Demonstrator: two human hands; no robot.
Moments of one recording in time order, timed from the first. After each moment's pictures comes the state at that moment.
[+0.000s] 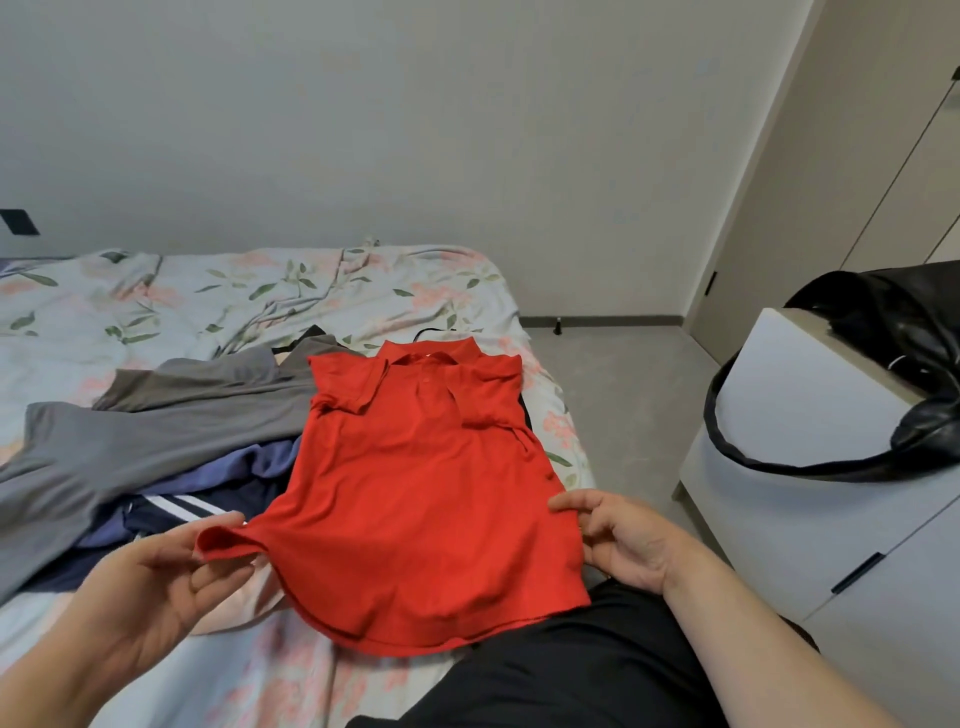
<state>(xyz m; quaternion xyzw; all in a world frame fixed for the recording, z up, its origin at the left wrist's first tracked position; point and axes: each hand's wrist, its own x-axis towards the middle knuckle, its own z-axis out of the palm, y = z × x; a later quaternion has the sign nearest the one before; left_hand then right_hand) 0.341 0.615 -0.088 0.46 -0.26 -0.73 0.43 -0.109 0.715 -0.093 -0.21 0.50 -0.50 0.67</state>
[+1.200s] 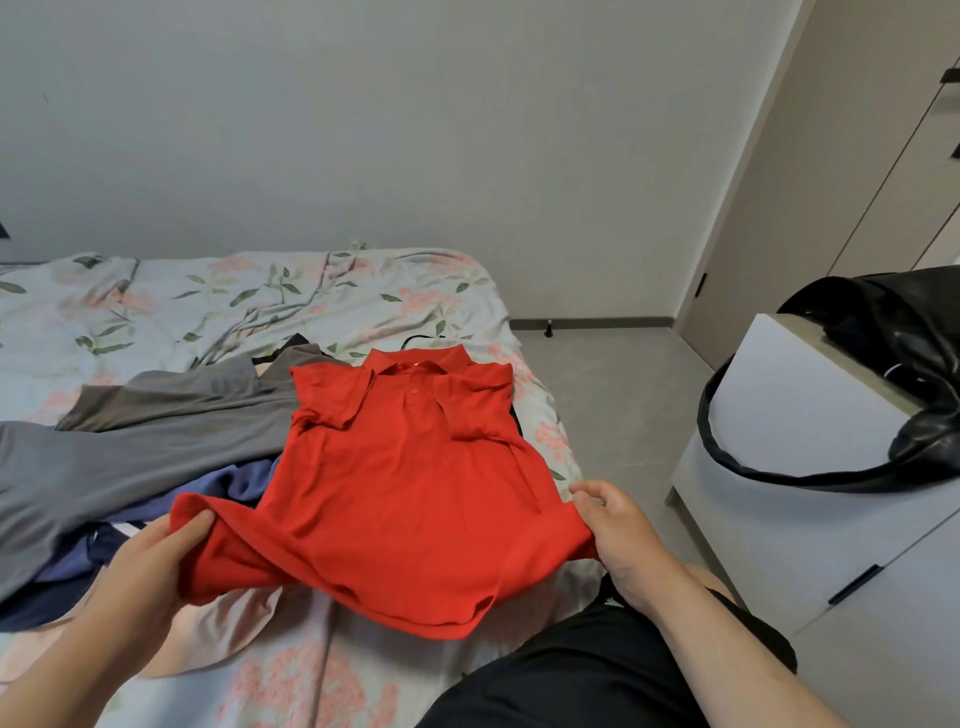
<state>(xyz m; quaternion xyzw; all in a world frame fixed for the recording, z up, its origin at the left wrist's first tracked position) 0.316 0.576 -0.105 0.55 -0.43 -0.55 0.47 -0.108 0.699 -0.102 -0.32 0.68 -0.53 0.40</state>
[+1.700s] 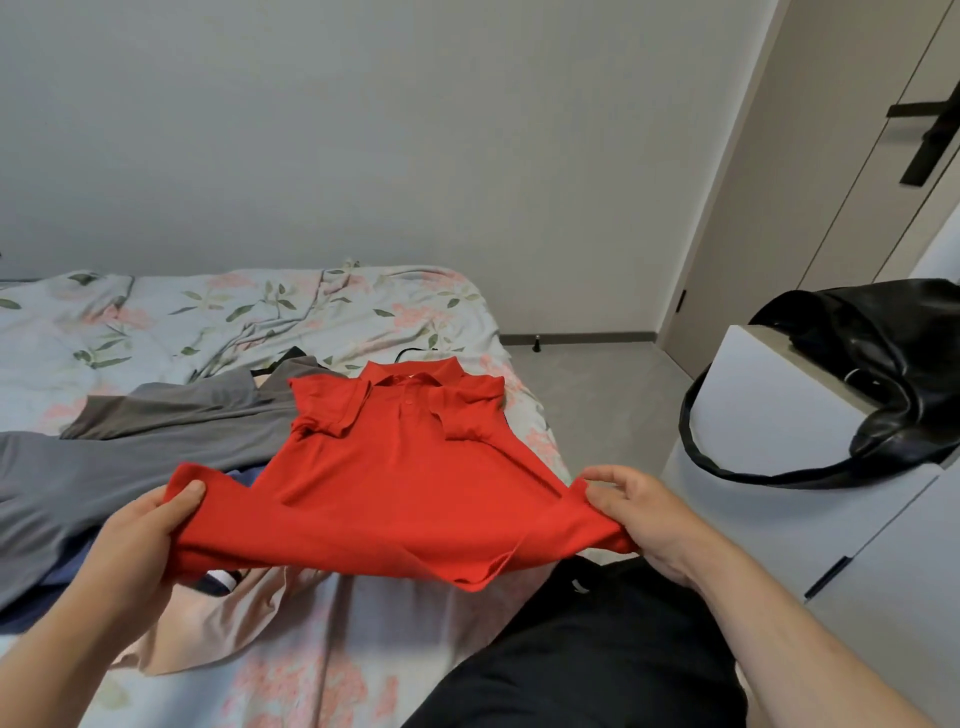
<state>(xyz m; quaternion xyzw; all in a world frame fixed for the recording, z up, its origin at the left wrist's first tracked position) 0.321 0.578 -0.067 0.53 -0.47 -0.53 0.47 -0.127 0.728 -0.052 -0.35 0.65 -0.51 0.45</state>
